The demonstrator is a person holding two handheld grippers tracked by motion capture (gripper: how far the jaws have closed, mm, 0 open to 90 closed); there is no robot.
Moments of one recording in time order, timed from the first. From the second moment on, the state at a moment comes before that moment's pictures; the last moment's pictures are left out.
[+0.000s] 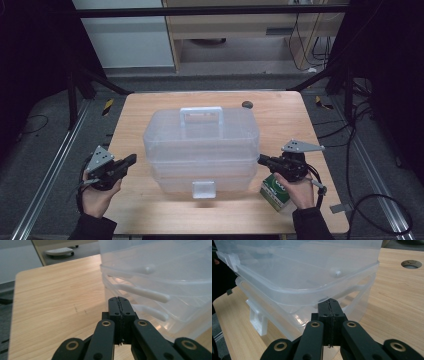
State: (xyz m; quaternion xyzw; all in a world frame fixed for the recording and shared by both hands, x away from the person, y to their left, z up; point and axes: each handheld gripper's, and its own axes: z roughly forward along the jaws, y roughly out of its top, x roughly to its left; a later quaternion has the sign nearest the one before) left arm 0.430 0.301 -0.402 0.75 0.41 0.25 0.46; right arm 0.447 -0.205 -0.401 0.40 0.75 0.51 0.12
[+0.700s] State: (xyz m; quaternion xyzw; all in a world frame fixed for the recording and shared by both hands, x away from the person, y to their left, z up) left arm 0.426 0.280 -0.398 0.75 0.37 0.22 0.49; right arm 0.449 -0.205 -0.398 0.40 0.75 0.51 0.12
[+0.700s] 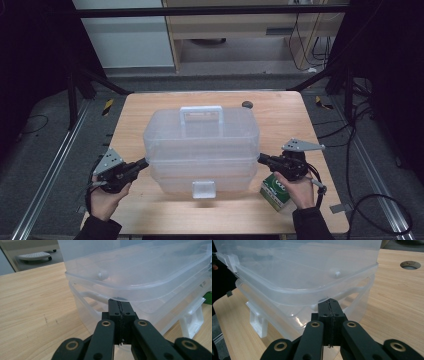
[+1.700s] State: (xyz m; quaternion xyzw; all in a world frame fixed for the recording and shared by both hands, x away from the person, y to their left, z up) left arm 0.440 0.274 -0.370 0.74 0.37 0.25 0.50; right arm 0.460 -0.202 -0.372 0.38 0.74 0.54 0.13
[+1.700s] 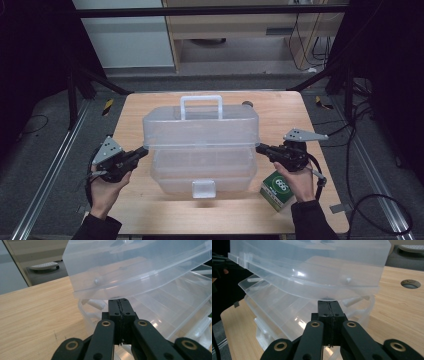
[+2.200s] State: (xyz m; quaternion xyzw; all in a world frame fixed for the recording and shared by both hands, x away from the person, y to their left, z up) left arm 0.441 0.274 -0.372 0.74 0.38 0.25 0.50; right arm 0.461 -0.202 -0.369 0.37 0.74 0.55 0.13
